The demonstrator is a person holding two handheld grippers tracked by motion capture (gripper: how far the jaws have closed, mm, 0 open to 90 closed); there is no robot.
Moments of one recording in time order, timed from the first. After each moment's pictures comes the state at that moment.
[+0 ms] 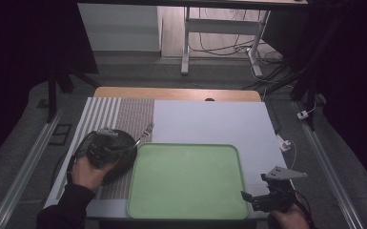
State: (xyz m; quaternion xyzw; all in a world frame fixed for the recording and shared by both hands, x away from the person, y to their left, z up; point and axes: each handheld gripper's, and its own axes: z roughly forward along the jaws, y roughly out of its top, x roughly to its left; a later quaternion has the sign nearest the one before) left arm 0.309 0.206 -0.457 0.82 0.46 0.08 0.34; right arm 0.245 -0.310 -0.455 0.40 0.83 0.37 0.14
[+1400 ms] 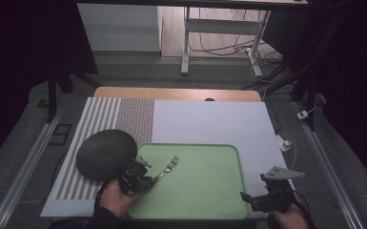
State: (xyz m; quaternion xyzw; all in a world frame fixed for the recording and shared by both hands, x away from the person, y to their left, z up) left arm 0.274 0.116 -0.512 0.87 0.43 0.01 0.24; right arm 0.245 -0.307 -0.456 0.39 0.84 0.35 0.15
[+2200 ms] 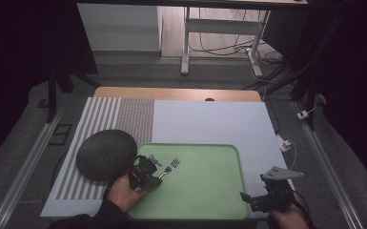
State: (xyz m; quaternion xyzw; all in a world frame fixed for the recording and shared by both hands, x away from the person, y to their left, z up) left arm 0.292 0.097 -0.511 0.89 0.40 -0.02 0.24; right arm 0.245 -0.306 -0.457 0.39 0.84 0.35 0.15
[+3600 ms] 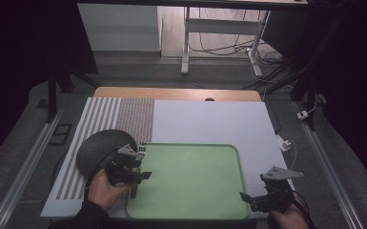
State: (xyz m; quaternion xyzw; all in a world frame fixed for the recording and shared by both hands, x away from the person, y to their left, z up) left arm 0.284 0.160 -0.486 0.84 0.41 0.03 0.35; right arm 0.245 -0.306 -0.456 0.39 0.84 0.35 0.15
